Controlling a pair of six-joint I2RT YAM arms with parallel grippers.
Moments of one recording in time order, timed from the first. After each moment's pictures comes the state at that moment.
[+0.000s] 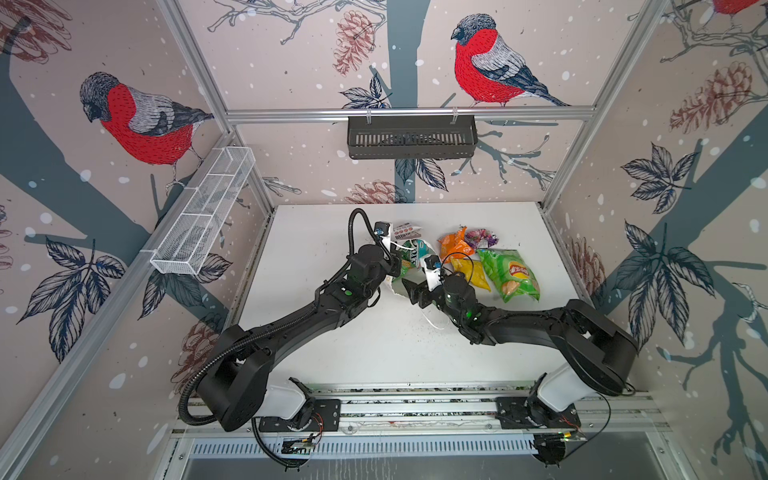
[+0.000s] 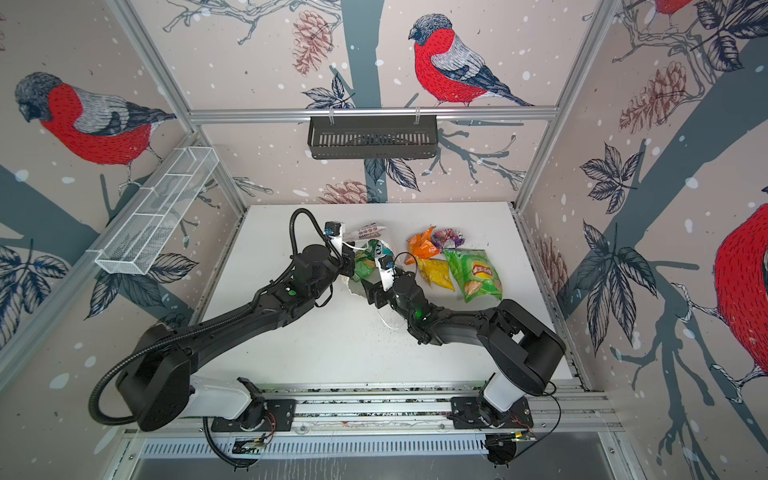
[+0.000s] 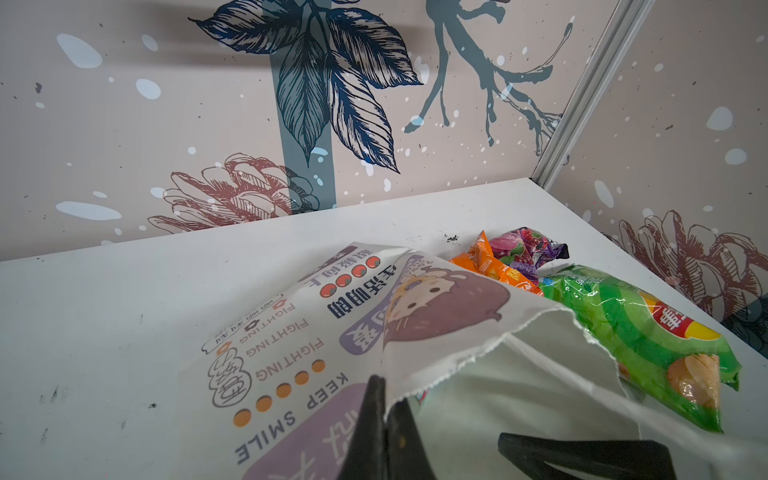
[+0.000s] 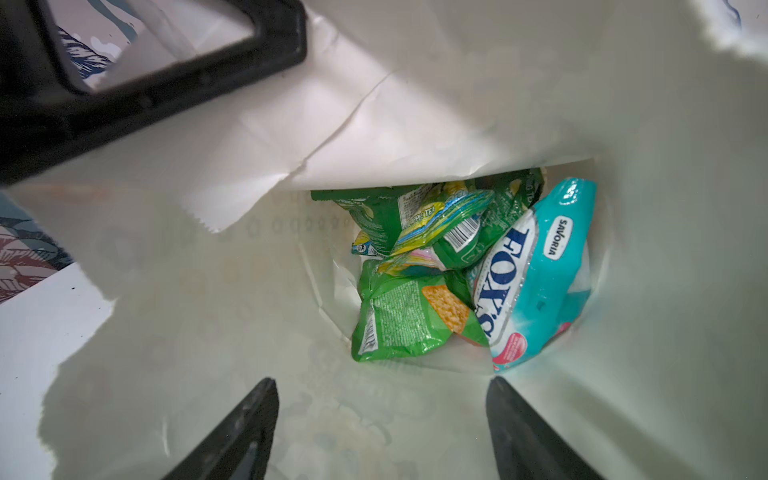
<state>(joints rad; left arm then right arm) -0.68 1.38 0.87 0.27 -0.23 -0.19 0.84 1.59 0.64 0.71 0.13 0.15</state>
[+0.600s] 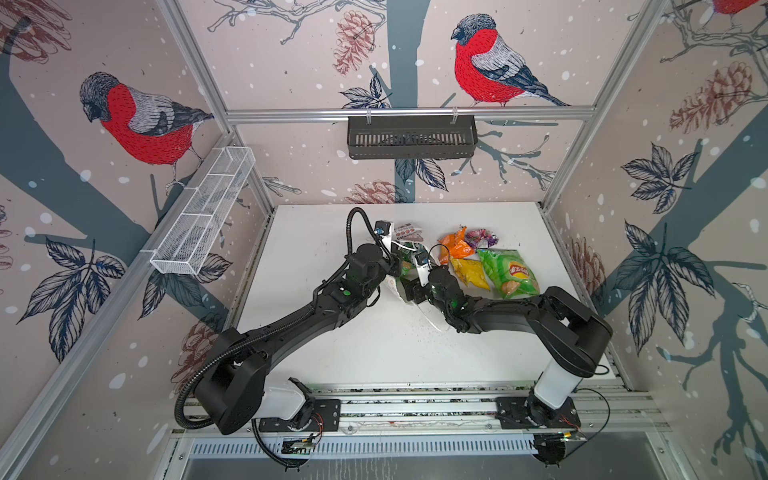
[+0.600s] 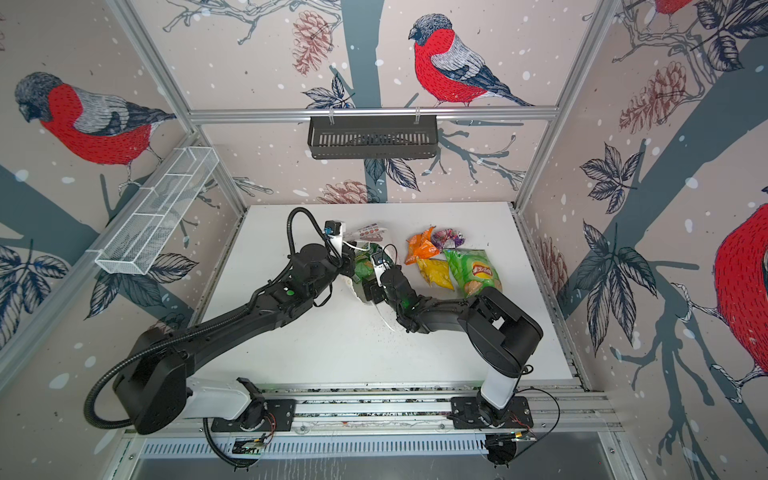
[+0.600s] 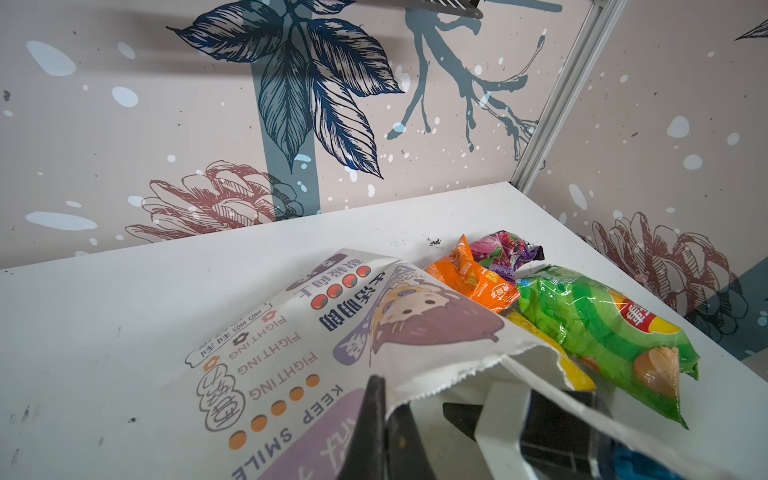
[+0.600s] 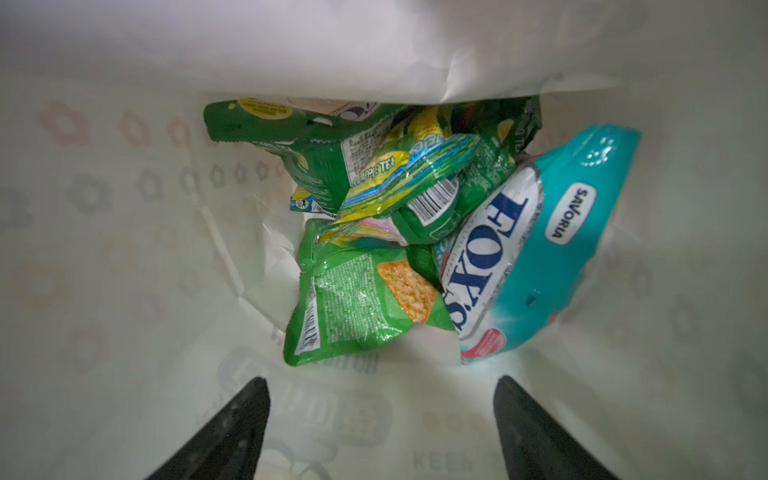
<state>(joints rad) -0.68 1.37 0.88 0.26 -0.18 -0.19 0.83 1.74 0.78 0.54 0.23 0.13</state>
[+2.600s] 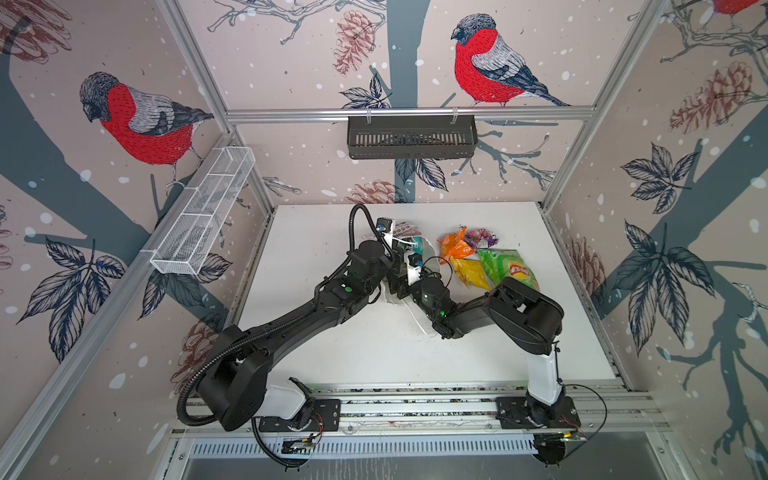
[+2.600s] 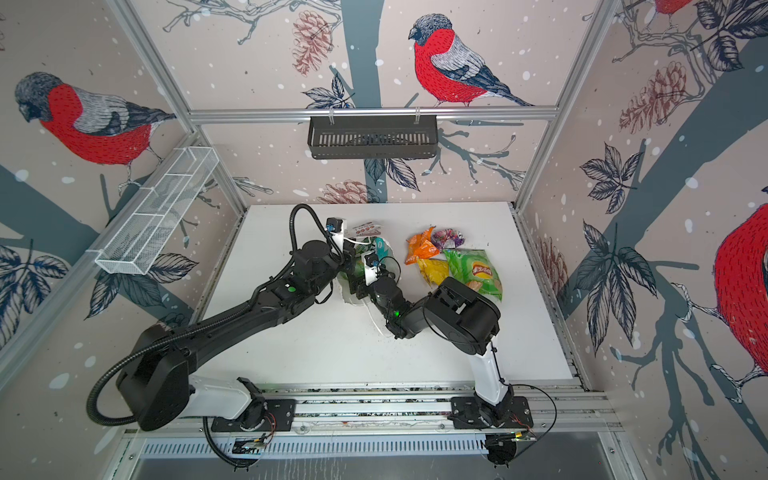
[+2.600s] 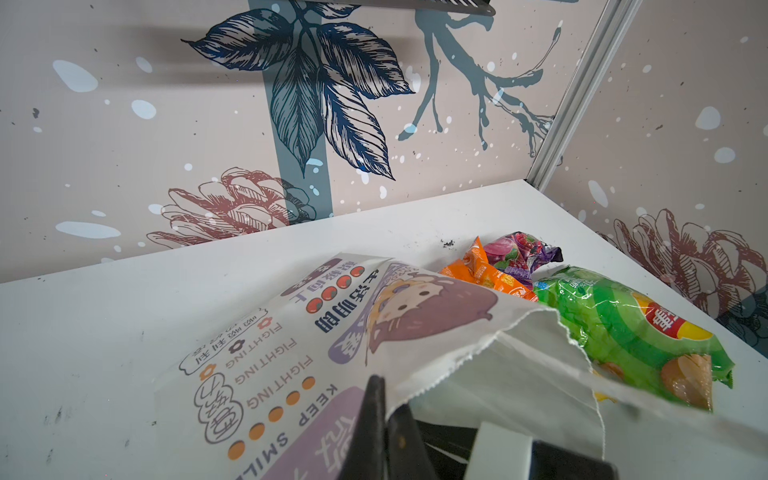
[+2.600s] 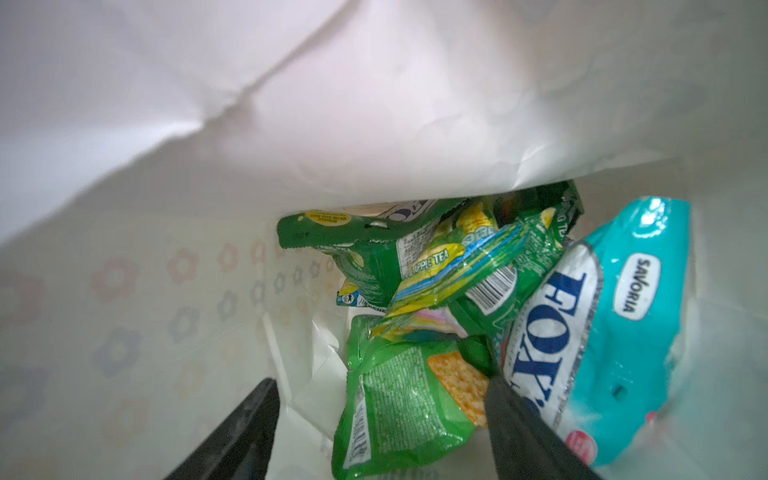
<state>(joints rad) -0.68 1.38 0.92 0.23 -0.21 -0.16 0.88 2.01 0.83 1.12 0.22 0.17</state>
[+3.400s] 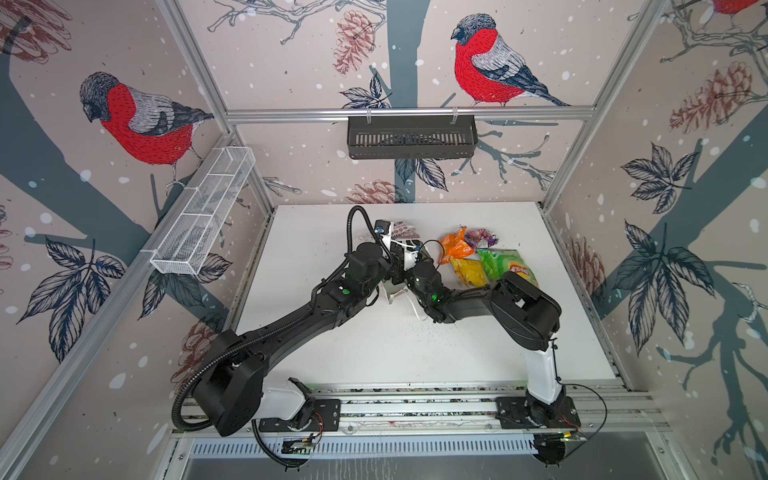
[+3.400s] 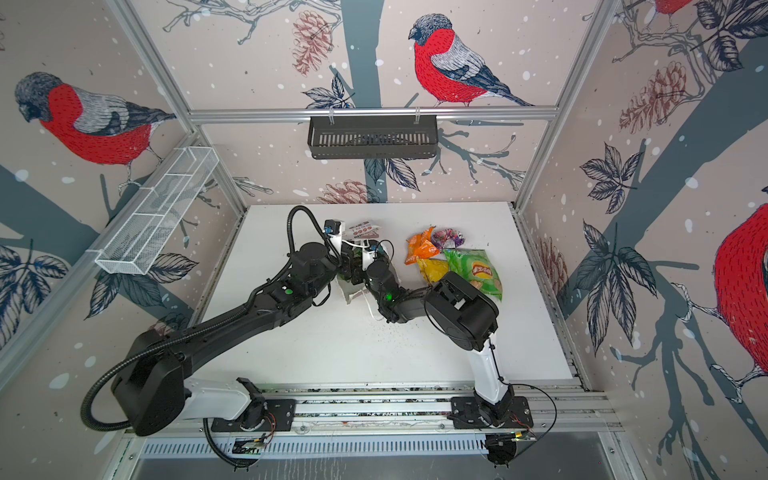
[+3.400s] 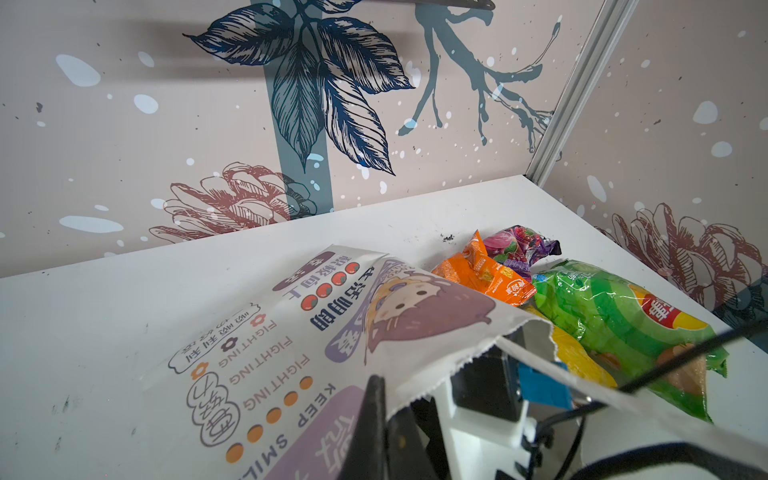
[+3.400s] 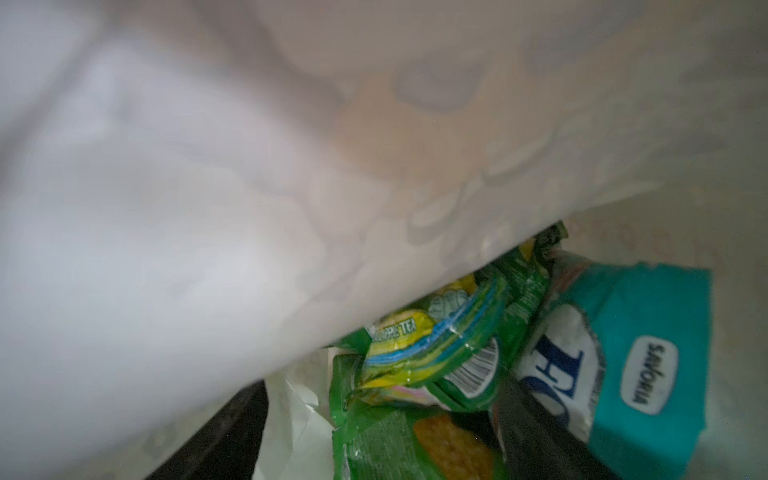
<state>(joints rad) -0.68 1.35 0.89 0.22 -0.21 -0.16 0.84 2.04 1.00 0.91 0.25 0.32</state>
